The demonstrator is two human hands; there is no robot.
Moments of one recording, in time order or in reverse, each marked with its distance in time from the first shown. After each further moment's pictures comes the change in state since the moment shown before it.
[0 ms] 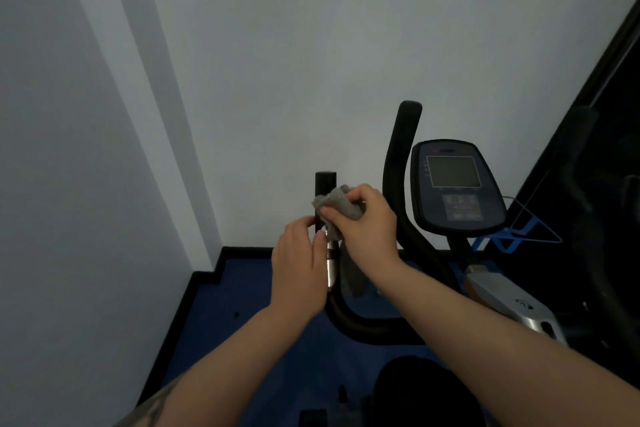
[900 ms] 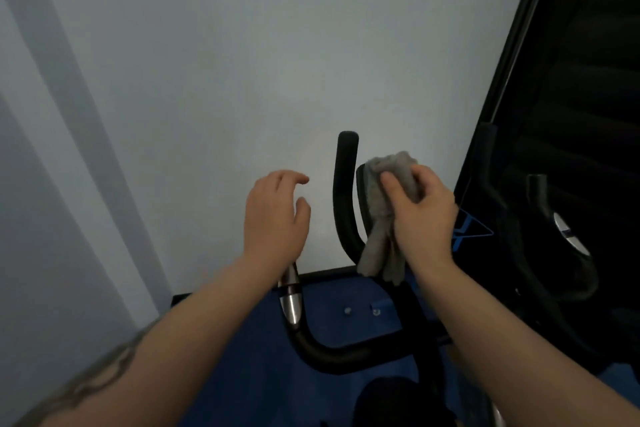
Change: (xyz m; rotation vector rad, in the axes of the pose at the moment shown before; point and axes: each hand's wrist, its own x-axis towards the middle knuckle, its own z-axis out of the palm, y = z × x) left_hand 0.091 0.059 -0.009 0.198 0.055 0.475; right_hand 0.011 -0.051 -0.101 -0.073 0.460 -0.146
